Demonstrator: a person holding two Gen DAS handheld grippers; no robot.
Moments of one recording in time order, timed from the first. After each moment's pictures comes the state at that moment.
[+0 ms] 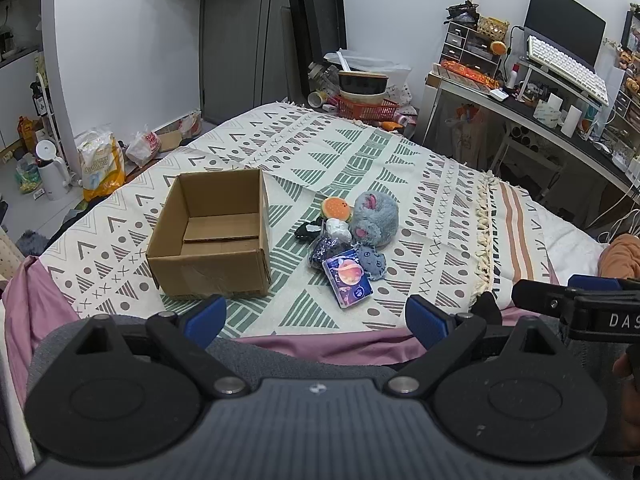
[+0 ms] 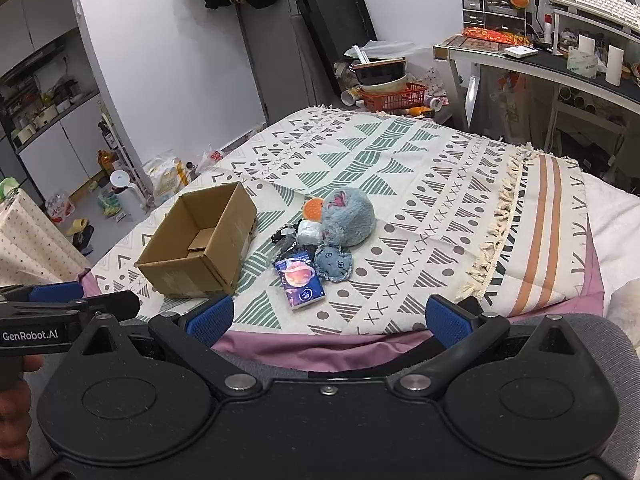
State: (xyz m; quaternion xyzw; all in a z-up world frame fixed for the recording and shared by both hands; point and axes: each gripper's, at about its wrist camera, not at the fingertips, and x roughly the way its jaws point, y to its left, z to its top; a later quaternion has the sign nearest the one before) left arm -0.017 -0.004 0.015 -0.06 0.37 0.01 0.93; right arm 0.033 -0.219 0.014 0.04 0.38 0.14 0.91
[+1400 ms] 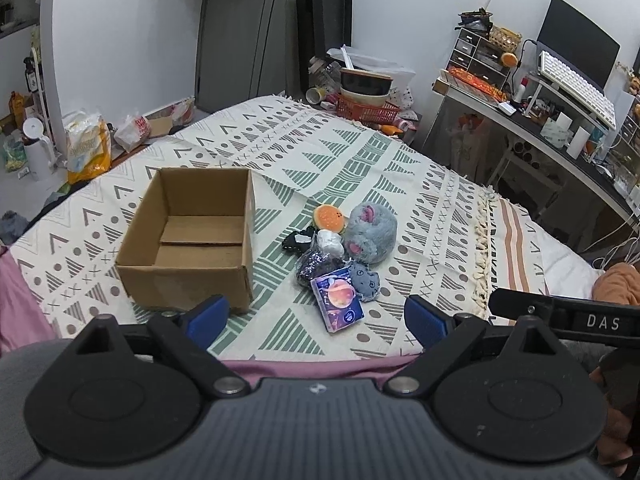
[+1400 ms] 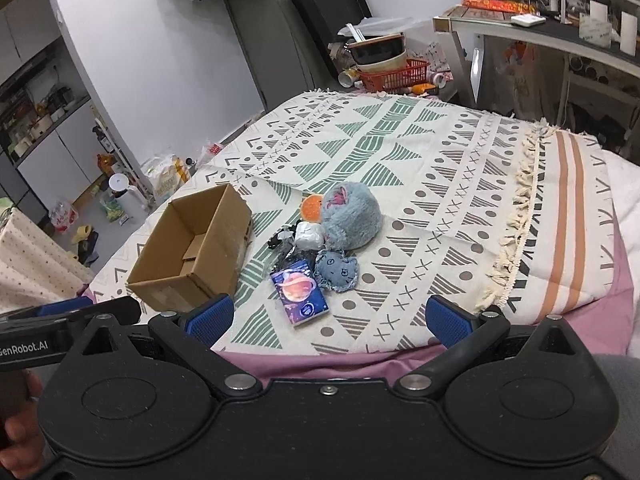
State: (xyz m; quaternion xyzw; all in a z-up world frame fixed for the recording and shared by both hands) left arm 0.038 0.007 -0.004 -0.11 0.38 0.00 0.92; right arm 0.095 -0.217 -0.012 0.08 0.42 0.15 0.89
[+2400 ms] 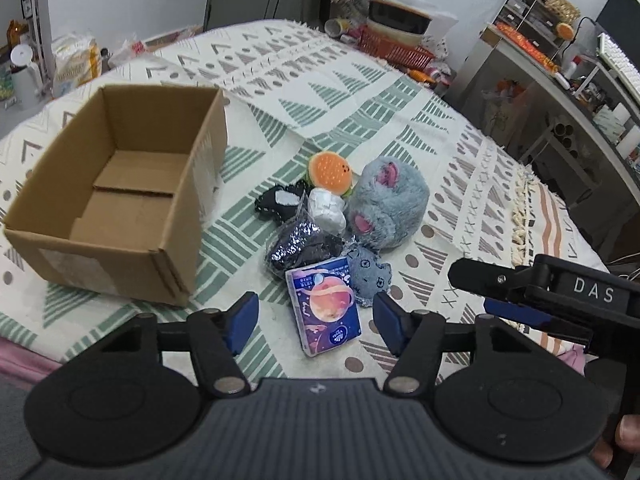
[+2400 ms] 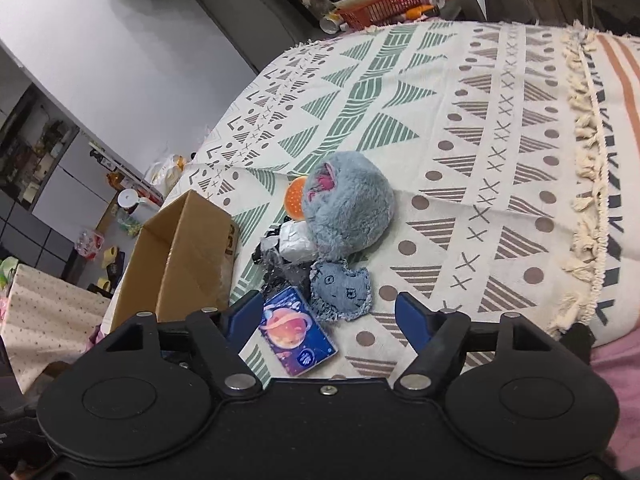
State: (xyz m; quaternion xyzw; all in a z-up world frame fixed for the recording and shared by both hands) left arm 0.148 -0.015 -0.100 -0.17 0.46 0.01 0.87; right arm 0.210 -0.224 -0.106 0.19 0.49 0.17 0.84
